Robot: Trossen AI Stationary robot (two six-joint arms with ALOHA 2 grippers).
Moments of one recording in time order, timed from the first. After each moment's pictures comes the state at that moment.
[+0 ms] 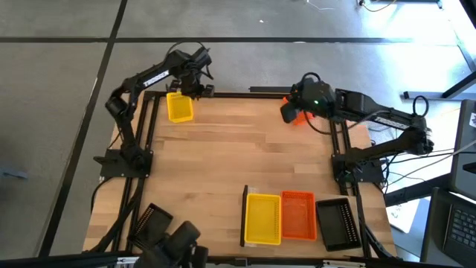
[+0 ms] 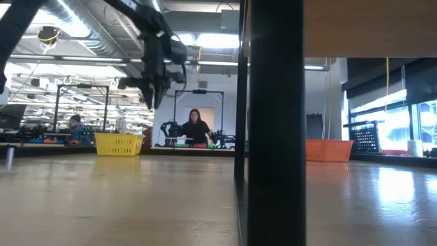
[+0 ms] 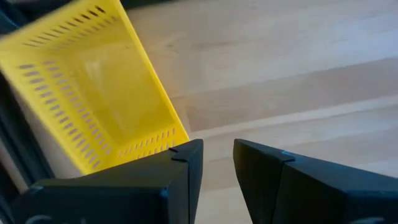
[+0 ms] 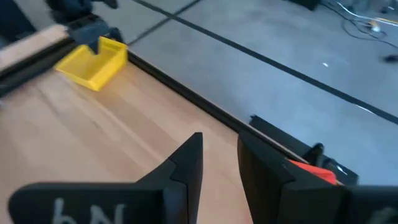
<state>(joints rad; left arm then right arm) 0.84 1.83 1.65 -1.21 0.01 -0.57 -0.25 1.21 1.34 -0.80 0.52 0.41</state>
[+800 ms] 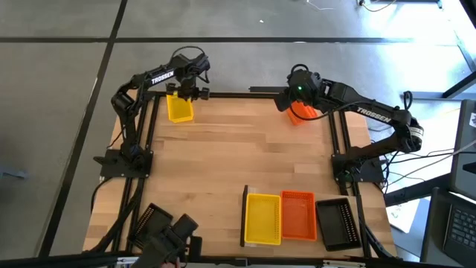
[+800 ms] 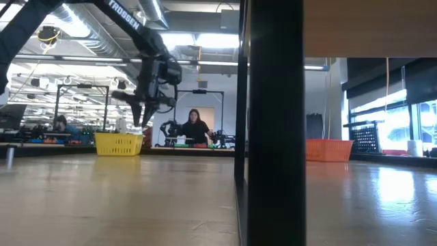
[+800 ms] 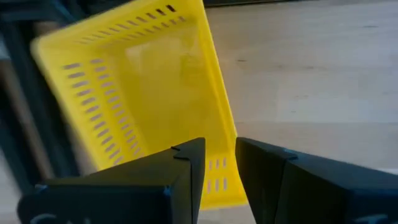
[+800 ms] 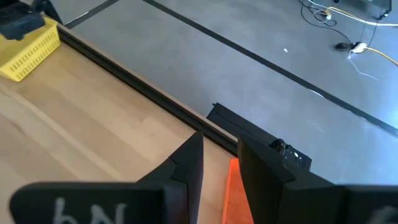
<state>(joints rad) 0.90 1.91 1.56 -1.15 -0.11 -0.63 -0.42 1.34 1.34 -0.76 0.52 0.30</state>
